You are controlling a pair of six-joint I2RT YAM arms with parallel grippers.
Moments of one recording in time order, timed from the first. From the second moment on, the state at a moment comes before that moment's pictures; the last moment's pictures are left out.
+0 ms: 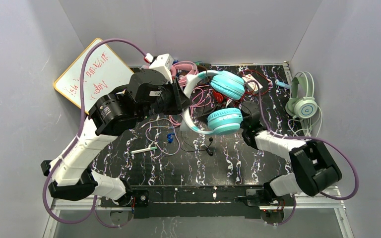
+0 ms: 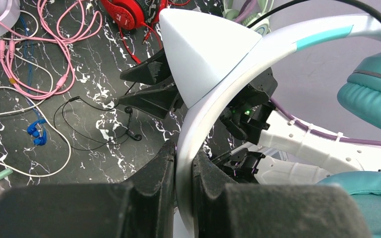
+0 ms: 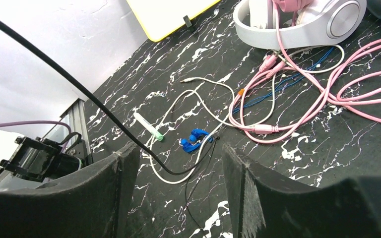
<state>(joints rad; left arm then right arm) -0.98 1.34 1.95 -1.07 -0.25 -0.72 0.52 1.38 0.60 0.72 -0.60 0.51</state>
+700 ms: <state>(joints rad) -0.99 1.35 1.97 -1.12 -0.32 -0.73 0.57 1.47 0.62 0.80 -0.55 0.58</state>
